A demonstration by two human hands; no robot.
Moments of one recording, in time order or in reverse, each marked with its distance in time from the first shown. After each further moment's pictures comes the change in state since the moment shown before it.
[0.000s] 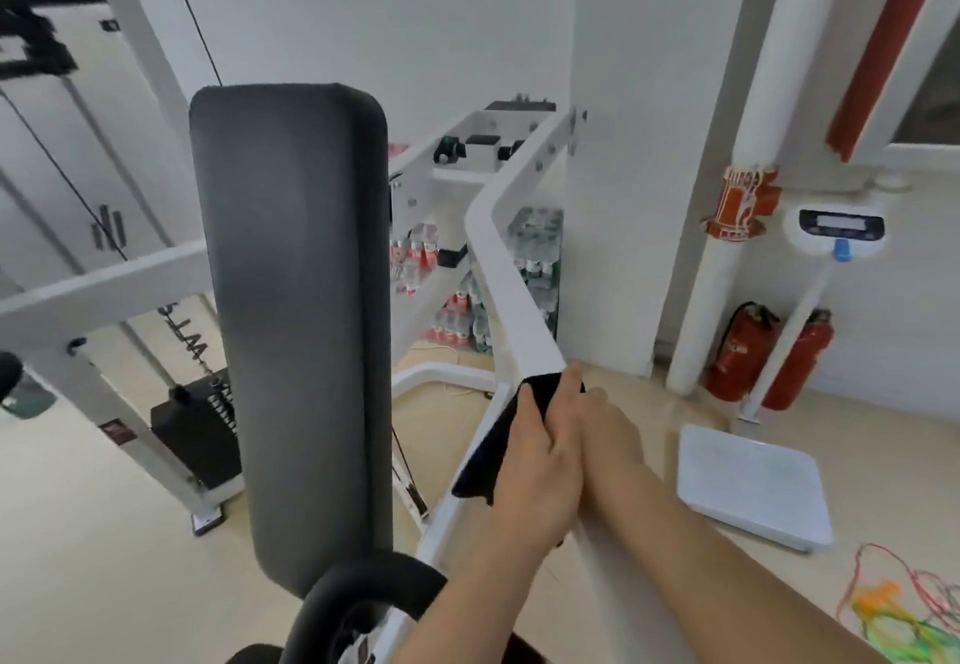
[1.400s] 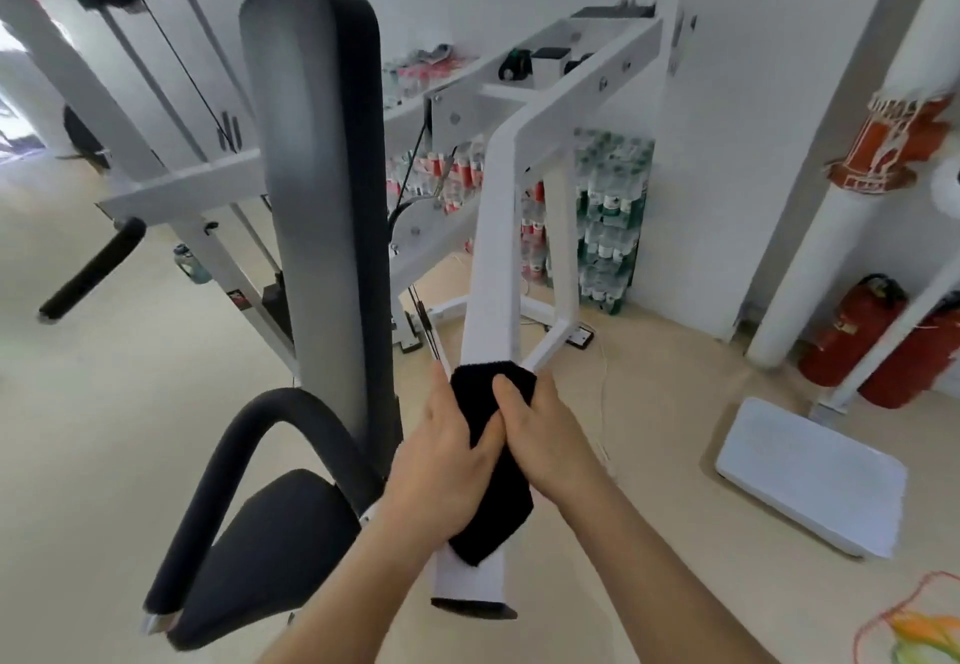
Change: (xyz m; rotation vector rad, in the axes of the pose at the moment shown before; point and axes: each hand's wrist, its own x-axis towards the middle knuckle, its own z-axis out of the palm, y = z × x) left_hand -0.069 0.007 0.068 0.468 0.309 -0.284; right_hand -0.051 0.103 -0.010 0.811 -0.447 -0.133
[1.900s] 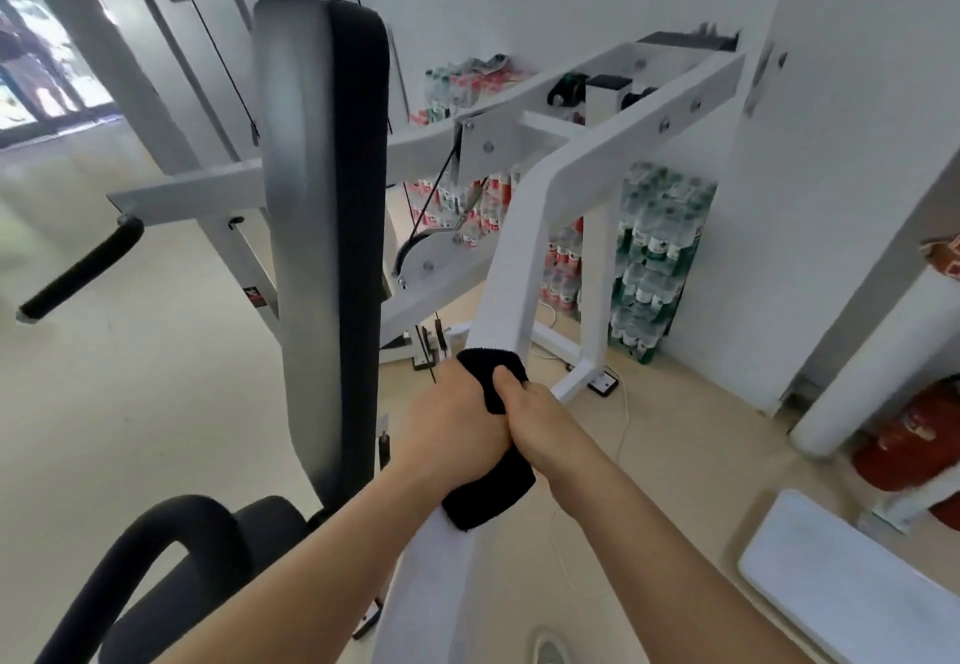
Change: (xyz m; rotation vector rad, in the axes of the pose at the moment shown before) left_hand 0.149 0.057 -0.001 0.150 0.059 -0.172; right_hand 0.146 -0.049 -0.034 -0.089 -0.253 0.043
